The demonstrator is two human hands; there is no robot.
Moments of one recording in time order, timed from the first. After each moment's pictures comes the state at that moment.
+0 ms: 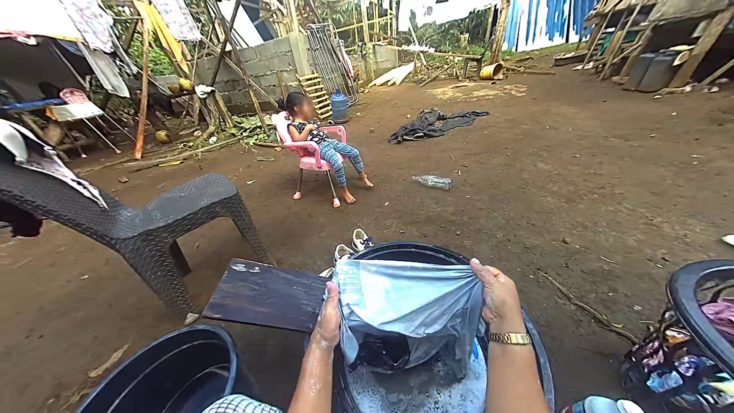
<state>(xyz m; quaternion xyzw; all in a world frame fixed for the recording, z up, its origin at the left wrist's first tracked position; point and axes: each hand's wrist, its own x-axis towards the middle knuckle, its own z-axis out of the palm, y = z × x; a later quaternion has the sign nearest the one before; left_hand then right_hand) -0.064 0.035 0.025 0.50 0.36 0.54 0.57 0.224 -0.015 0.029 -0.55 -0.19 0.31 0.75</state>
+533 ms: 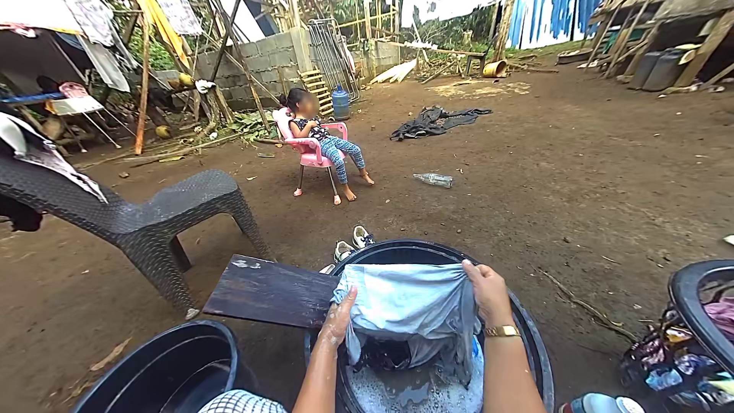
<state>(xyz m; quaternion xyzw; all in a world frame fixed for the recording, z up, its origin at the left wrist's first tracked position) -0.060 0.043 -0.001 0.49 0.51 0.43 0.56 0.231 -0.003 0.006 -0.69 -0.28 0.24 0.63</state>
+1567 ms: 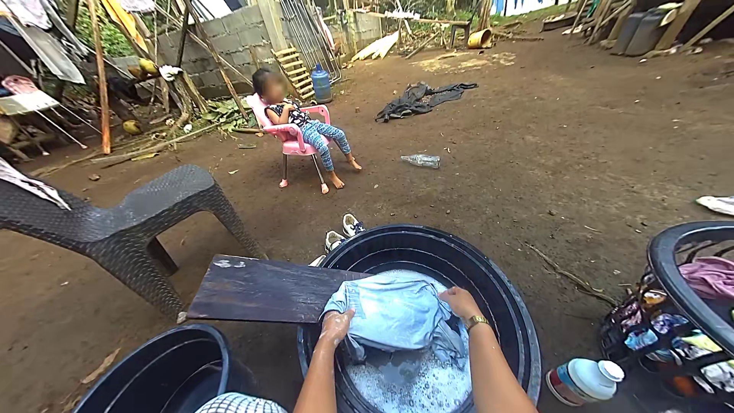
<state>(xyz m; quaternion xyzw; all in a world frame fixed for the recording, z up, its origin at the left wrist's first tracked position) -0.071 0.068 -0.076 0.58 0.68 0.16 0.42 0.246 0.000 -0.109 -0.80 -0.28 0.43 0.31</state>
